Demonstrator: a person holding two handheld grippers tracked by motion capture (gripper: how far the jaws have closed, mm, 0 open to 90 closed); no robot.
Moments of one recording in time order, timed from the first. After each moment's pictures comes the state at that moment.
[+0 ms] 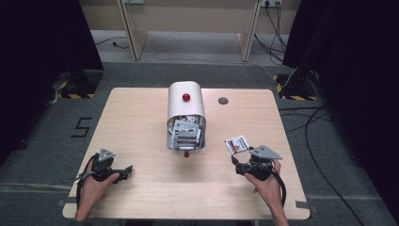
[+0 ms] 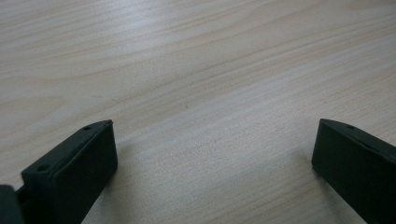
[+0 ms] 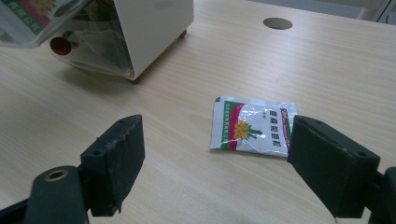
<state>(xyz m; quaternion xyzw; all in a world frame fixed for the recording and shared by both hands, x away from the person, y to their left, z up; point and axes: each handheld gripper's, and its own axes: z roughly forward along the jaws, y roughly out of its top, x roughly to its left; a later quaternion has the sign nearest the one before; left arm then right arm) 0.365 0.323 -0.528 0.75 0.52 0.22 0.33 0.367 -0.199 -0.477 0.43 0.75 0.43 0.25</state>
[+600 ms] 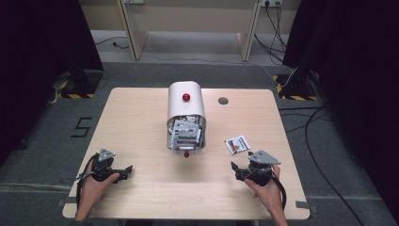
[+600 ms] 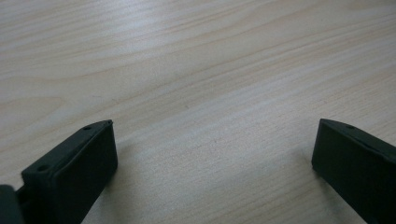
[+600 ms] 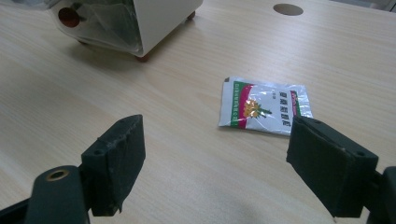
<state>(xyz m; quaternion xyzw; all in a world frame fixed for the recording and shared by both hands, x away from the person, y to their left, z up) 0.365 0.323 -0.528 0.75 0.52 0.22 0.33 0.356 -0.199 -0.487 0.42 0.76 0.42 0.25</state>
